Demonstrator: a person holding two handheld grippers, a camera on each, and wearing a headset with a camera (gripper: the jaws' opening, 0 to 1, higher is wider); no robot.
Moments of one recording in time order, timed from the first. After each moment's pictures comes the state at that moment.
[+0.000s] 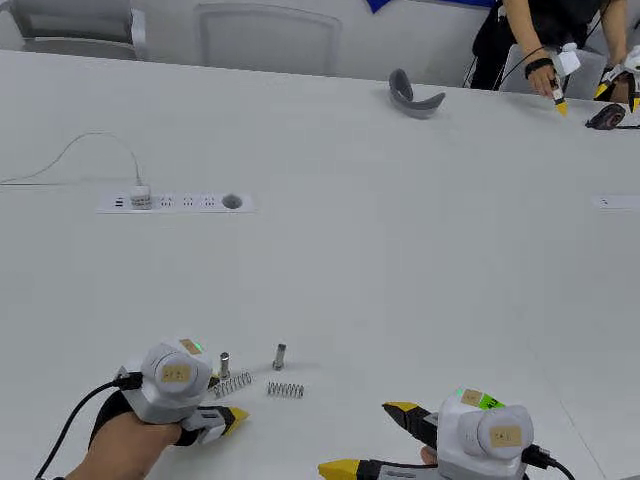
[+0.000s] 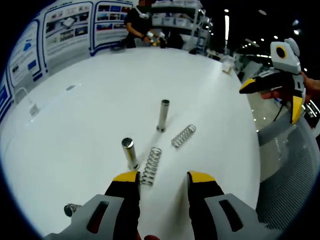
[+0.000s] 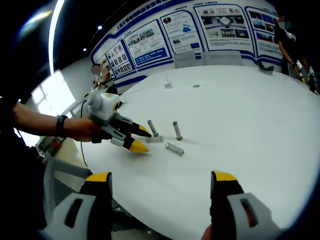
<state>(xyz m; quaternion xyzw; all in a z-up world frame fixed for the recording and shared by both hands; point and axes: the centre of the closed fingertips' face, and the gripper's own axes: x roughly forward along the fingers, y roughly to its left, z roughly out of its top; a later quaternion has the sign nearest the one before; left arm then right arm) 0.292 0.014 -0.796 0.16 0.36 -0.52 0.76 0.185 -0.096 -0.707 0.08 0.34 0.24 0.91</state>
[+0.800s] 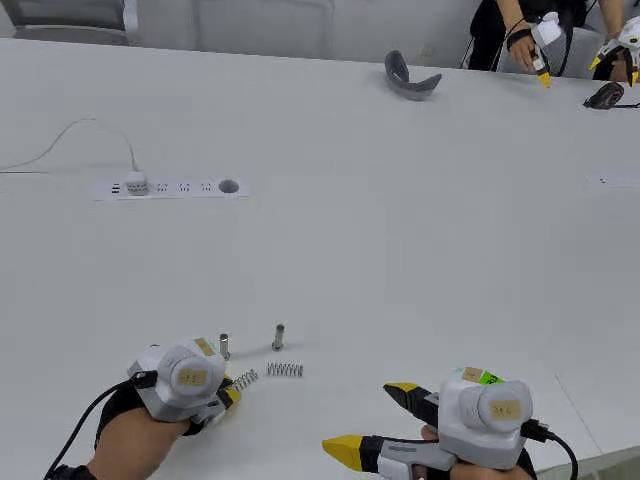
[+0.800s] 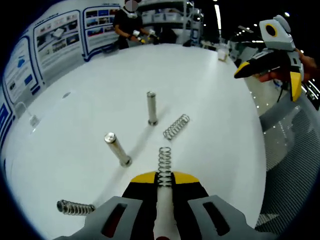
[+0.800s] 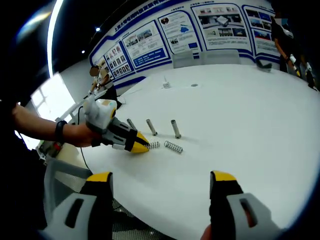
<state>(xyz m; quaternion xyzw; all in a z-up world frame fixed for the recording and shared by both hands) 0.279 0.015 -0.804 0.21 0.34 -0.51 0.76 0.182 -0.099 -0.711 0.08 0.34 0.24 0.91</state>
